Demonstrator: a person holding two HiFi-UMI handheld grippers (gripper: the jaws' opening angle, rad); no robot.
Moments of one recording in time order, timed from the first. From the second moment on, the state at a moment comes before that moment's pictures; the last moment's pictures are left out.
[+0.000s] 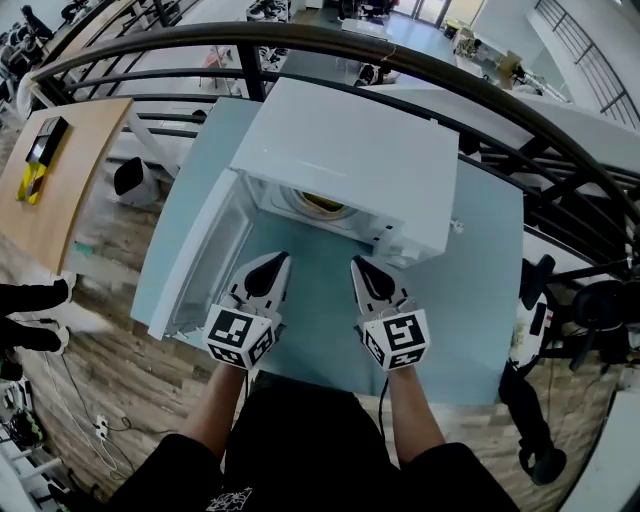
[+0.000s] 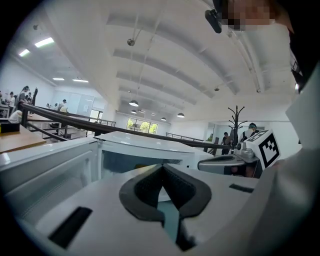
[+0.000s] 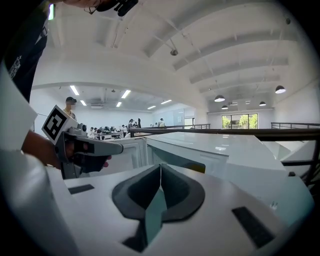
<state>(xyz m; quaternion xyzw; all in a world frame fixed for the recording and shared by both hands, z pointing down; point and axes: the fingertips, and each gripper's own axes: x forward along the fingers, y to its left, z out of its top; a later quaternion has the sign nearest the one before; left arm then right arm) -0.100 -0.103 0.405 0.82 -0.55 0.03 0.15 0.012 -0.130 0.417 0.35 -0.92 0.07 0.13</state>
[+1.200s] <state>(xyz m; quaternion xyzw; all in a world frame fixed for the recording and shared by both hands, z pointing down) -0.091 -0.185 0.471 0.83 -0.53 0.05 0.18 -0.003 -0.222 0.526 0.45 -0.78 0.42 -0.08</state>
